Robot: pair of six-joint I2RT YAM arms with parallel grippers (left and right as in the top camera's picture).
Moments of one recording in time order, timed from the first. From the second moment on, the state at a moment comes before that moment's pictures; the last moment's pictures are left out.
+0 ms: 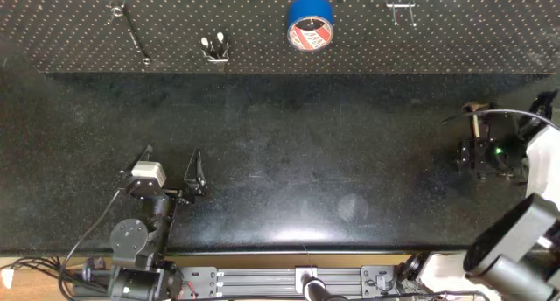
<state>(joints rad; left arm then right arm) -0.12 0.01 0.01 -0.07 0.00 -0.16 -0.63 1.63 1.10 -1.01 -0.12 -0.54</state>
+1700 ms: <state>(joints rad) -0.12 0.01 0.01 -0.07 0.00 -0.16 0.00 1.36 0.93 -0.13 -0.17 0.01</state>
